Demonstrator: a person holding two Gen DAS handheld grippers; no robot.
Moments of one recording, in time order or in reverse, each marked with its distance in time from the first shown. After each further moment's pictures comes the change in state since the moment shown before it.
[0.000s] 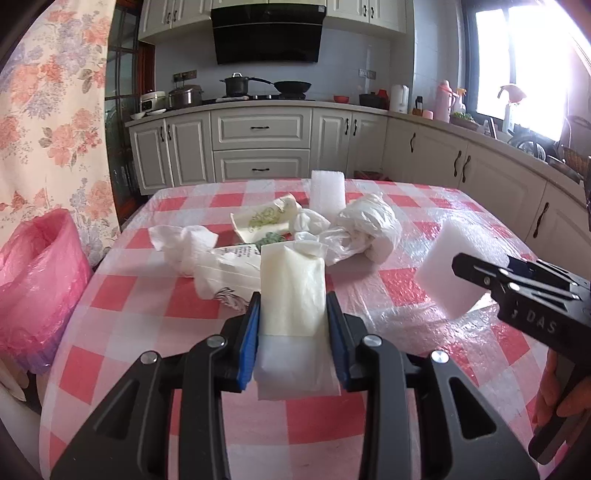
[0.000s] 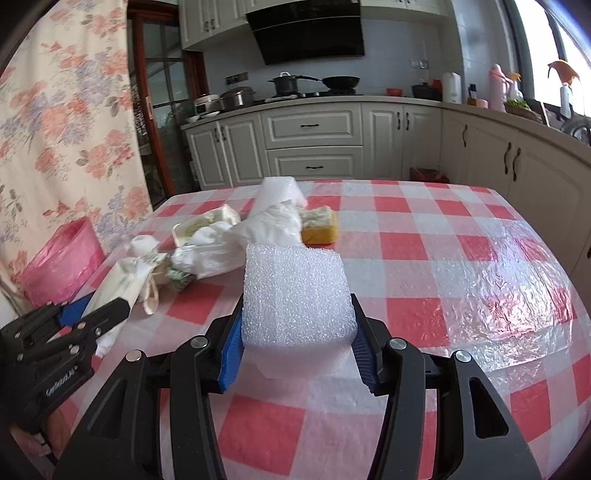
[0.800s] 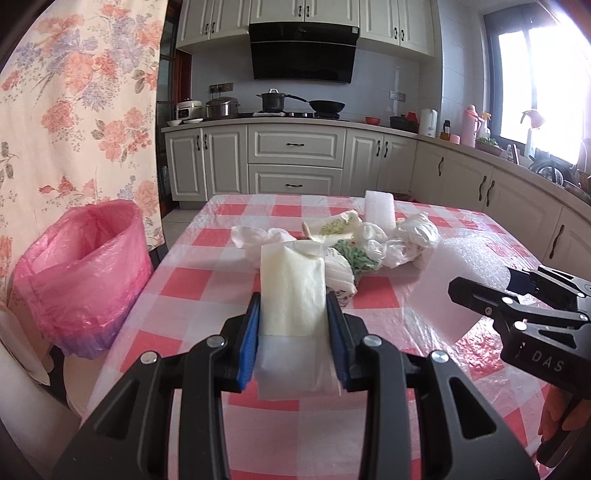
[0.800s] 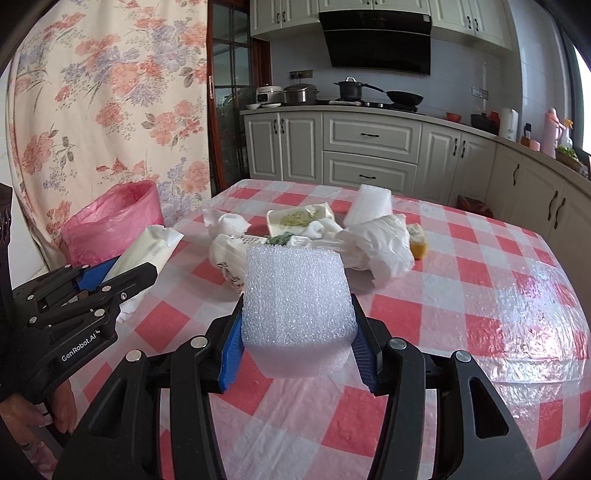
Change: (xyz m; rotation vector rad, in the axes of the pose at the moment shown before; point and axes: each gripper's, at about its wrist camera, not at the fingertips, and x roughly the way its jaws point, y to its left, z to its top) left arm -0.055 0.060 -0.018 -0.064 -0.073 0.098; right arm -0.018 0.092 -0.004 -0.186 -0.001 0.125
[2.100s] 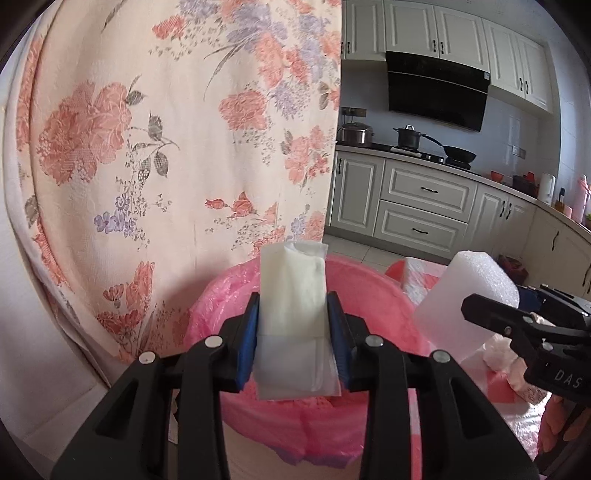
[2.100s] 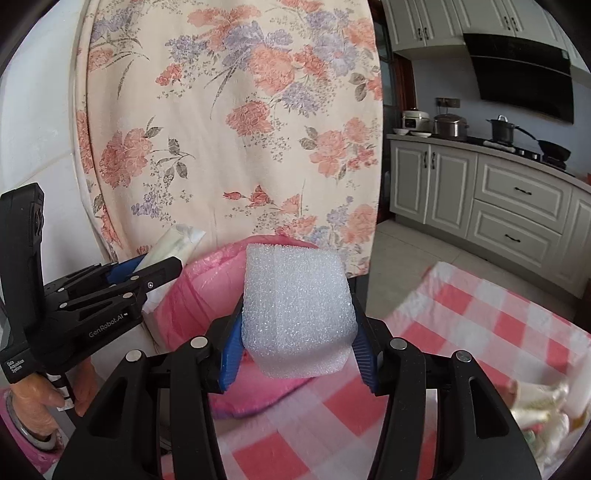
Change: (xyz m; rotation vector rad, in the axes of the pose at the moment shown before) left arm -0.015 0.265 0.071 -0.235 -0.082 0.390; right arm 0.127 0.213 0.144 -0.217 -0.063 0.487
